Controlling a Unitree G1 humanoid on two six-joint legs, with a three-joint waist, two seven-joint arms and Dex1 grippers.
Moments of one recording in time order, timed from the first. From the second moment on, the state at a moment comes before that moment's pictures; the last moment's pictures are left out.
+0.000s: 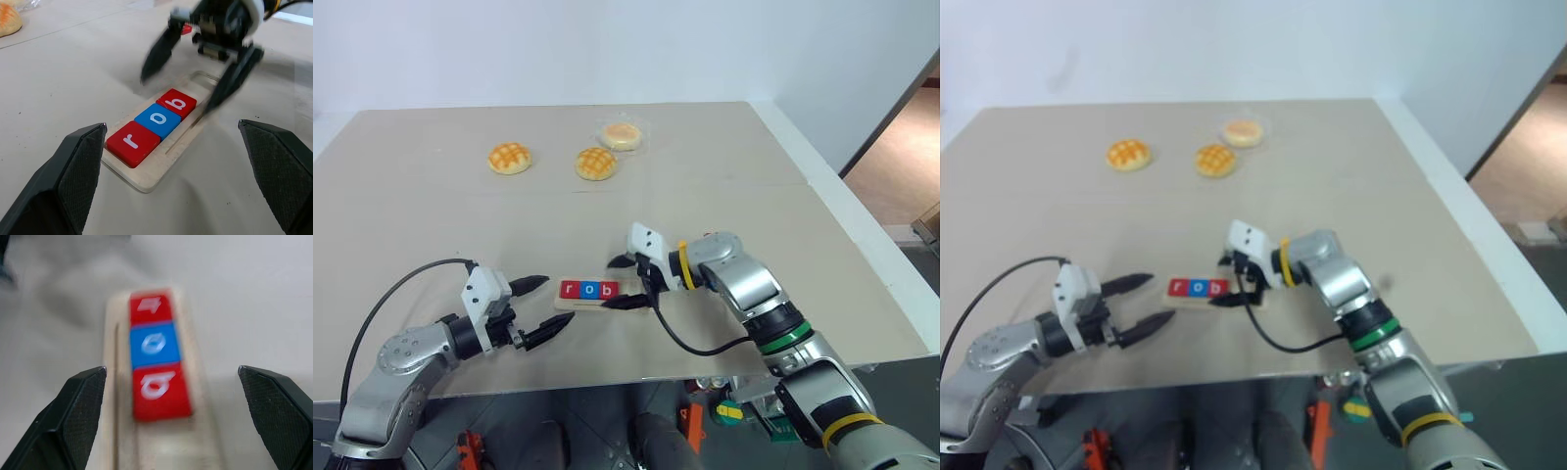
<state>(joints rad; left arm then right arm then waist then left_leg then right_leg) 0.05 0.58 0.11 -0.41 -0.51 0.35 -0.86 -0.77 -0.39 0.31 0.11 0.14 0.60 1.13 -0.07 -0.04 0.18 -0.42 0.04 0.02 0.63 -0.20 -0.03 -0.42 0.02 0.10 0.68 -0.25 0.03</state>
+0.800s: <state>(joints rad) -0.14 0.69 -0.03 -0.43 -0.54 0.39 -1.06 -0.63 -0.37 -0.16 0.00 0.14 0.79 0.34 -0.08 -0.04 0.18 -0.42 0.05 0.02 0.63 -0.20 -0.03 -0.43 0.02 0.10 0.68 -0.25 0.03</state>
